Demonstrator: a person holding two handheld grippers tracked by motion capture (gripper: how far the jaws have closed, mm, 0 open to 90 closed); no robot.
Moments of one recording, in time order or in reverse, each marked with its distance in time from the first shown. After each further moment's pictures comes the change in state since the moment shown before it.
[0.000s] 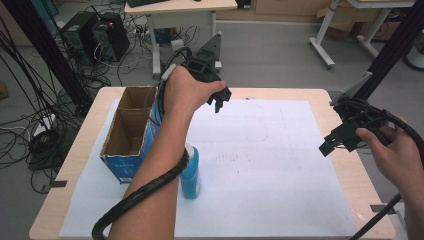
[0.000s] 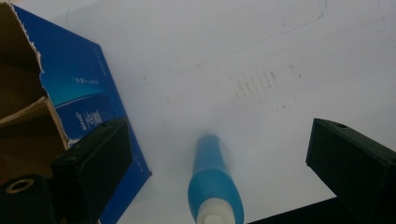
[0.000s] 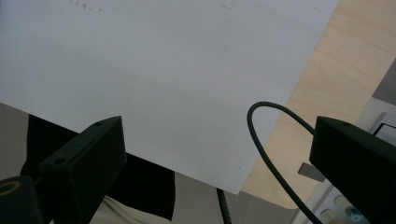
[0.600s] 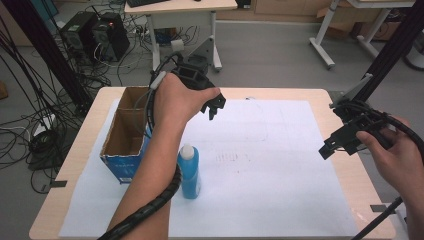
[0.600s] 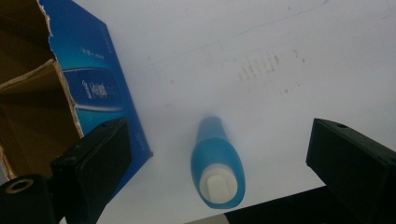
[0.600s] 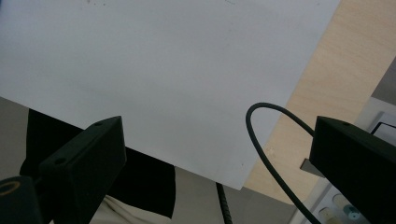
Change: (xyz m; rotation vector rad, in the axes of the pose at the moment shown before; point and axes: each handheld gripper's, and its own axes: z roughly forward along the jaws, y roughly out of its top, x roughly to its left) left arm 0.001 -0.025 -0.009 0.005 0.008 -0.031; right arm 0.009 -0.007 -0.003 0.001 -0.009 -0.006
